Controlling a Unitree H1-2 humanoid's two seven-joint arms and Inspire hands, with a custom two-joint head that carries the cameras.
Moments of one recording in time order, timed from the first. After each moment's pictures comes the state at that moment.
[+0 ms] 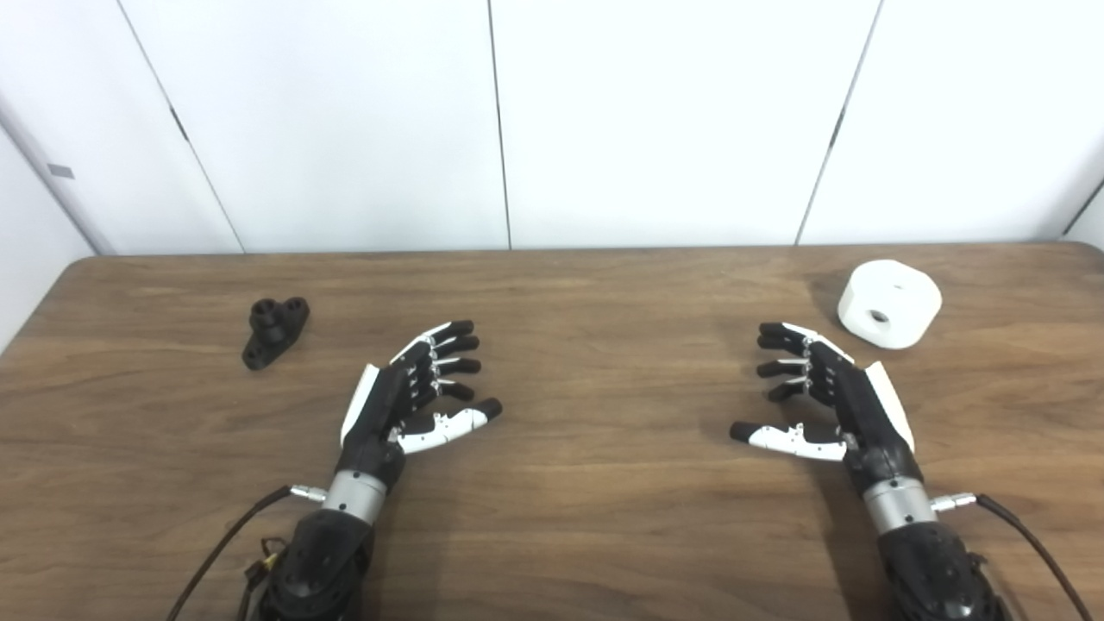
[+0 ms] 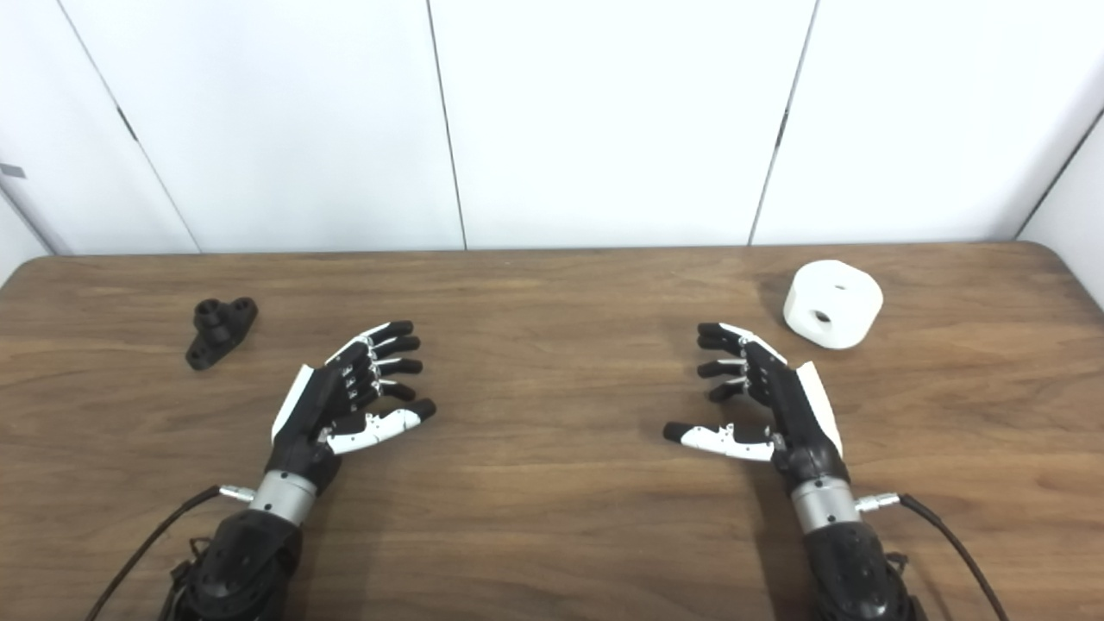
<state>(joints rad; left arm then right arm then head) -0.16 0.12 -0.04 0.12 0.01 -0.09 -0.11 -0.10 -0.19 -0.02 0.03 -0.19 -0.10 -0.01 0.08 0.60</state>
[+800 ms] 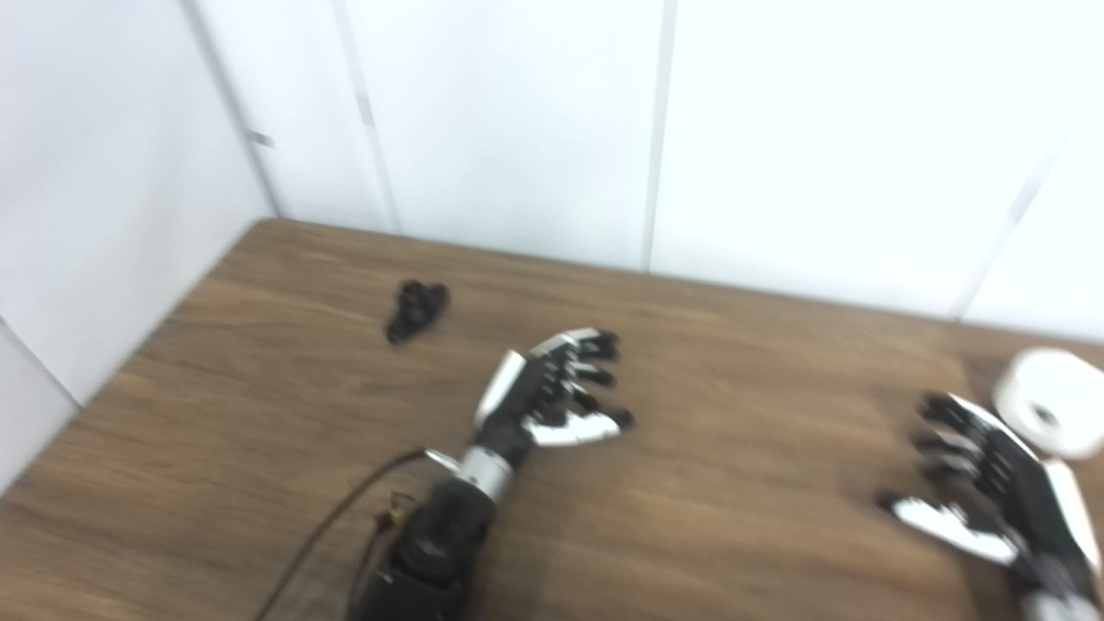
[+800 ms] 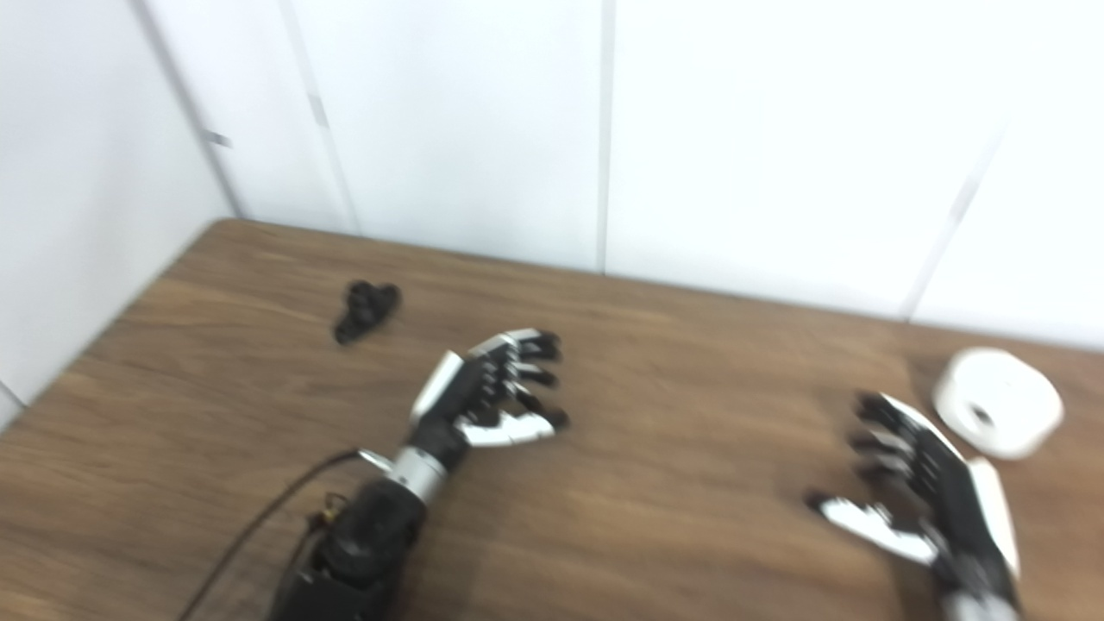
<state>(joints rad) -0.20 0.09 -0.07 0.18 0.06 -0.11 -0.08 -0.12 -0.23 -0.06 0.09 -0.12 -0.13 0.00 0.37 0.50</state>
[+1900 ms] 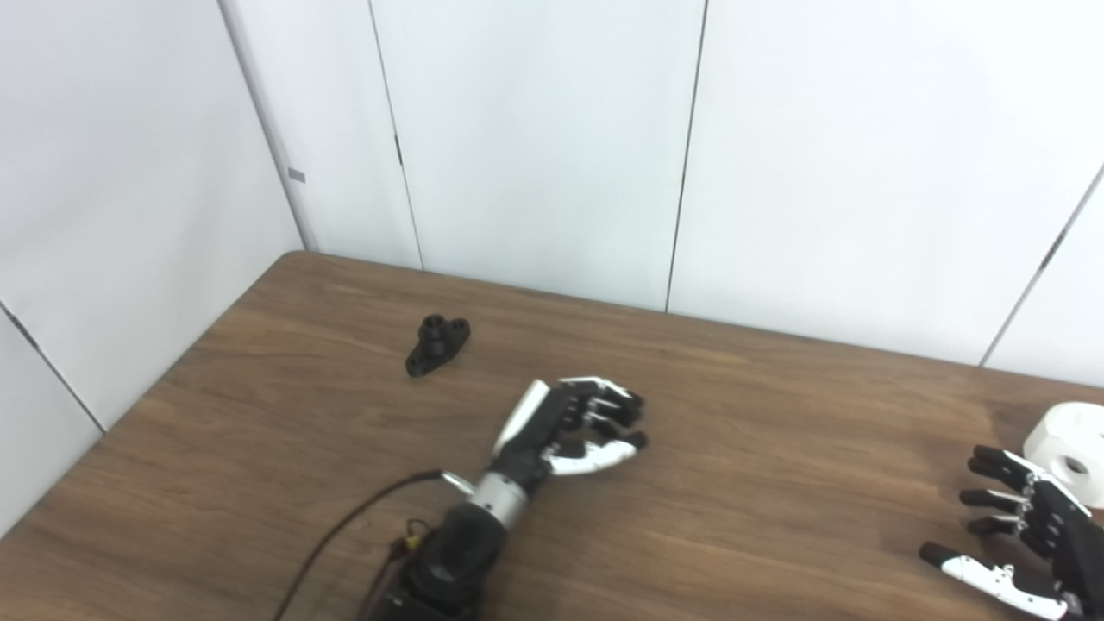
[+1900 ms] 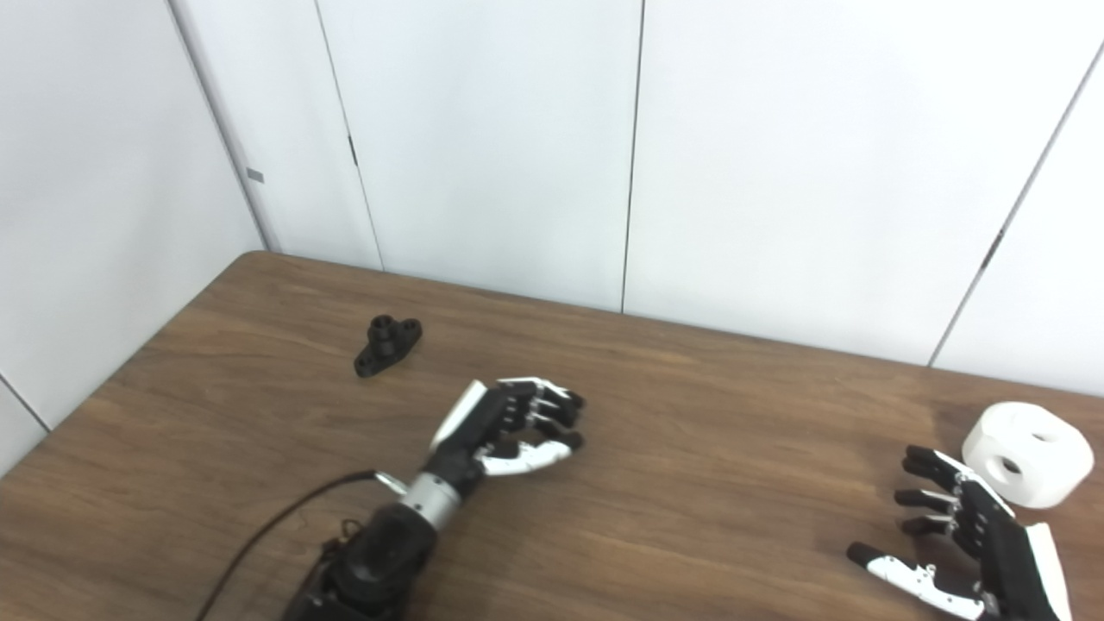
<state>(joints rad) -0.21 0.16 -0.03 0.13 0.14 -0.08 -0.08 -0.12 -0.25 -0.07 0.11 -0.13 -0.14 0.00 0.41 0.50</state>
